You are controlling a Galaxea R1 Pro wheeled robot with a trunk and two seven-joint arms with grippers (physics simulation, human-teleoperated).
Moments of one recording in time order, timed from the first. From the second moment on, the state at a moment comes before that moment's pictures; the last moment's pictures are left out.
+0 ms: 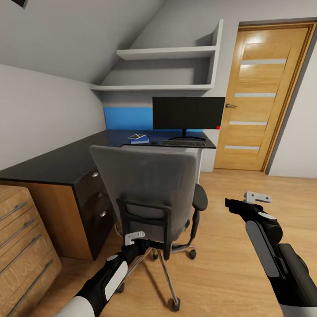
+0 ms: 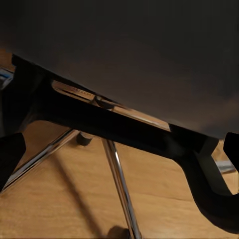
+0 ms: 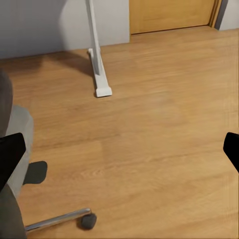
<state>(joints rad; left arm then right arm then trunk) -0.53 -0.09 -0.32 -0.66 0.52 0.12 0.05 -0.47 -0.18 0.03 -1.61 -0.43 0.77 -0.49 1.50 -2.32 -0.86</state>
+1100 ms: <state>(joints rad) -0.53 -0.09 -0.32 -0.66 0.52 0.11 0.05 -0.47 -0.18 0.03 -1.61 -0.43 0.77 -0.49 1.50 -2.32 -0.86</state>
